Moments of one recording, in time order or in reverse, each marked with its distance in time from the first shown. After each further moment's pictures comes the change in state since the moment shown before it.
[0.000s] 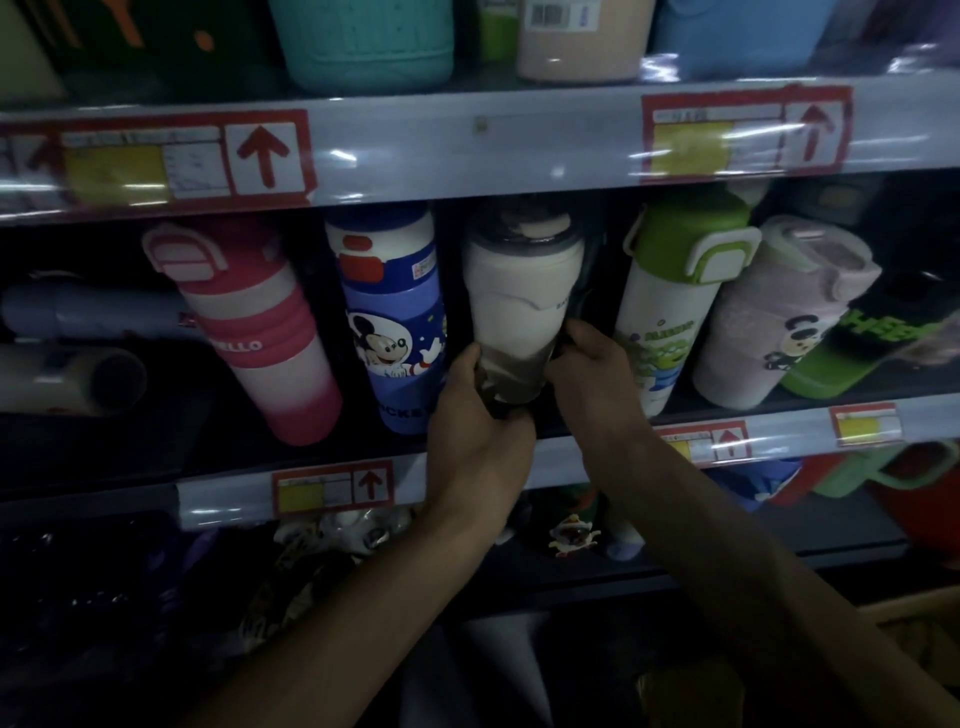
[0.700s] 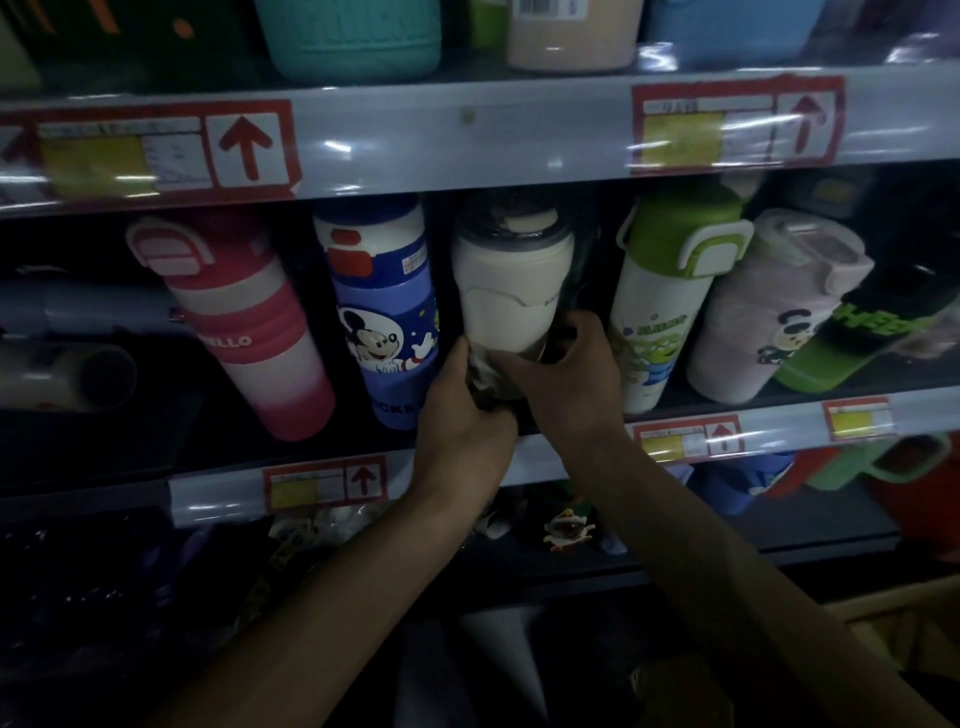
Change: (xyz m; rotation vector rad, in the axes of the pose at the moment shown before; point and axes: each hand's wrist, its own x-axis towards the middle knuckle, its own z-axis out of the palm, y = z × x) left_hand 0.006 -0.001 -0.006 0.014 -0.066 0.011; right_hand -0.007 0.000 0.007 -0.221 0.142 -0.105
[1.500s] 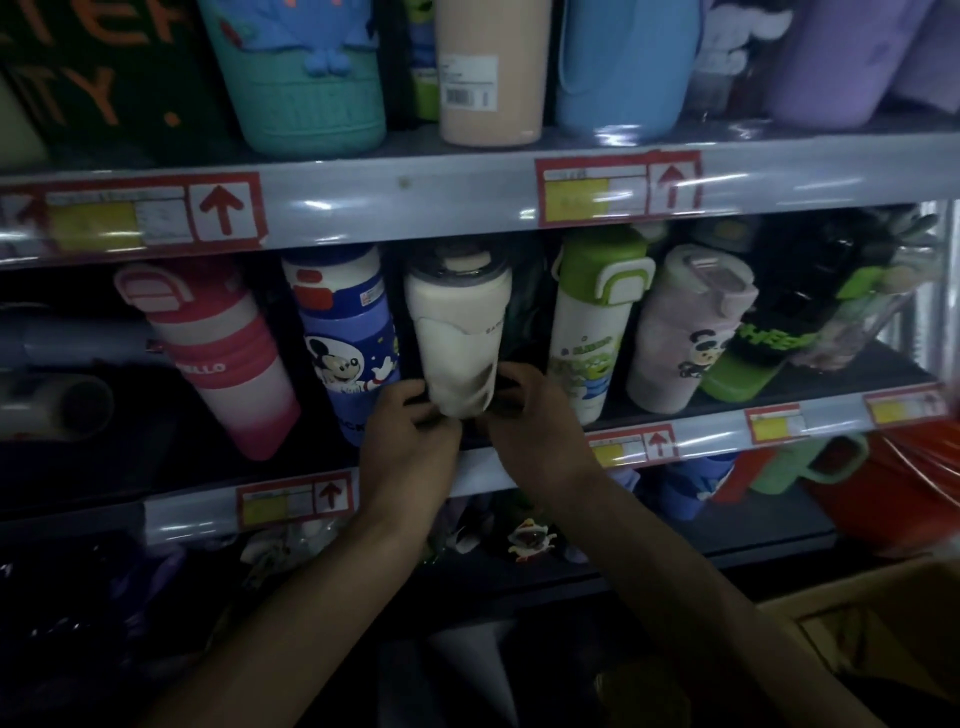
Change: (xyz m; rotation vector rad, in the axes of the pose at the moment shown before) left_hand -0.020 0.014 -0.006 -0.001 0.123 -0.082; right_hand -0.024 0.004 -0.029 -0.094 -0.230 -0.026
